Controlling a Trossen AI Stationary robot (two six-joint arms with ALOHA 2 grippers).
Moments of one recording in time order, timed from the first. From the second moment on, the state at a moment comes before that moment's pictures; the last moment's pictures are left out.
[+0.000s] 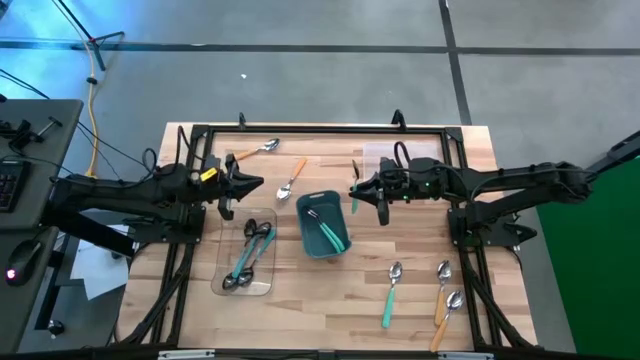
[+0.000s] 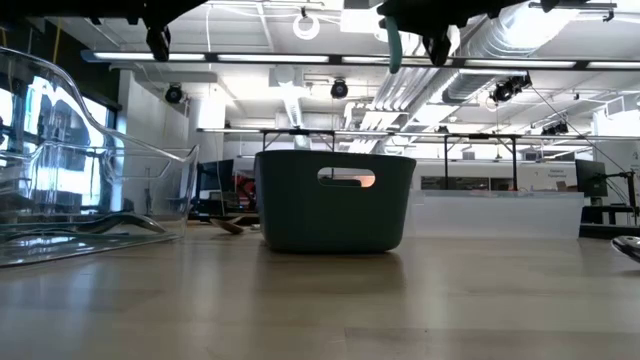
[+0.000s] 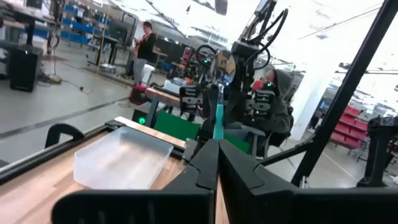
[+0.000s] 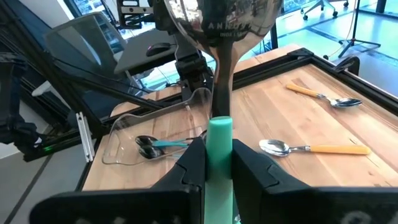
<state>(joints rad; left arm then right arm) 0.01 0.57 0.39 0.33 -0.14 -0.33 -0.02 1.11 0.80 0.08 0.02 0.31</state>
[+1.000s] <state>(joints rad) 0.01 0.57 0.39 0.37 -0.17 -0.31 -0.01 1.69 1.26 -0.37 -0.19 0.58</state>
